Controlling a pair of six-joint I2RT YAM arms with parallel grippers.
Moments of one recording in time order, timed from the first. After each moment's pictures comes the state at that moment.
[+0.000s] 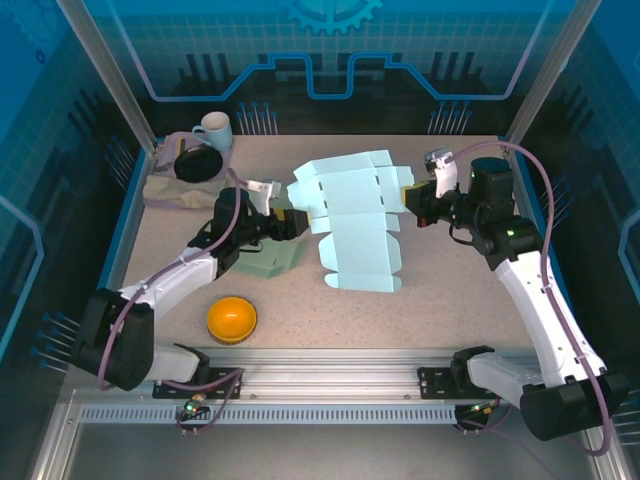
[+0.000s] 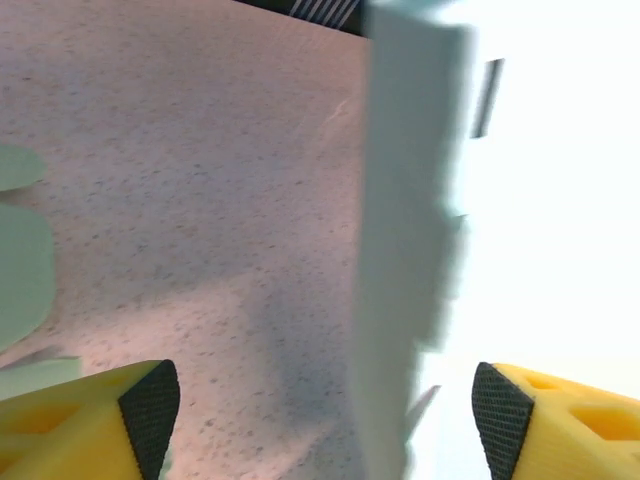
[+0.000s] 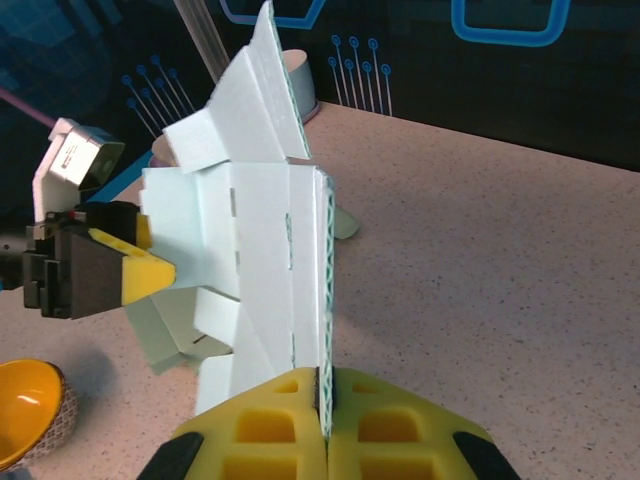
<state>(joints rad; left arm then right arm) -0.32 1.36 0.78 0.17 0.50 -0.46 0.19 1.08 1.17 -0.56 -0.50 0.02</state>
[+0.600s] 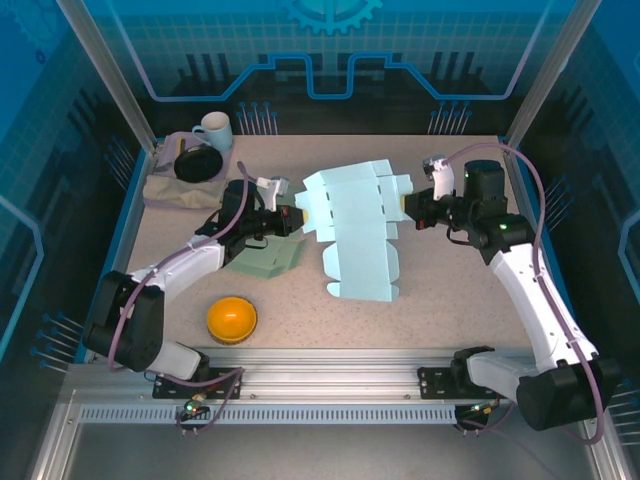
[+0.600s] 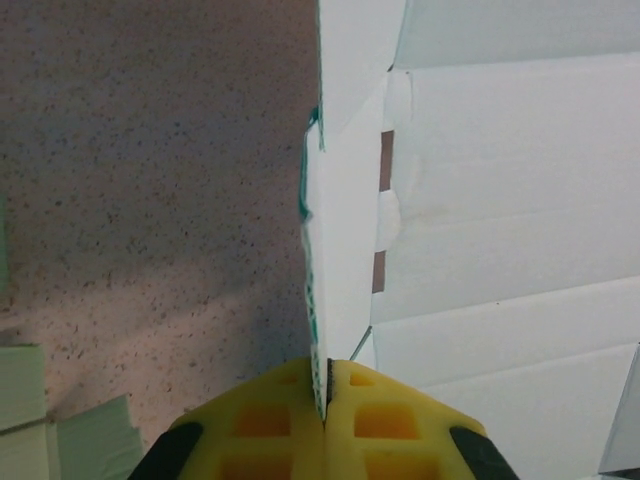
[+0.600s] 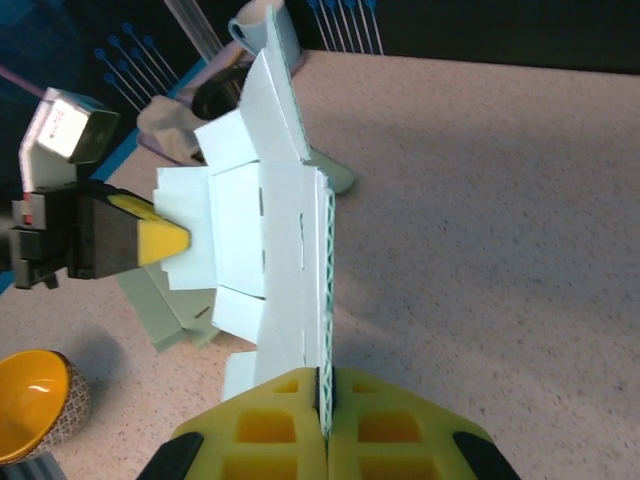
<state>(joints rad) -0.32 1.46 0.88 0.05 0.55 -0.48 0.16 1.14 1.13 -0.60 -0.50 0.07</state>
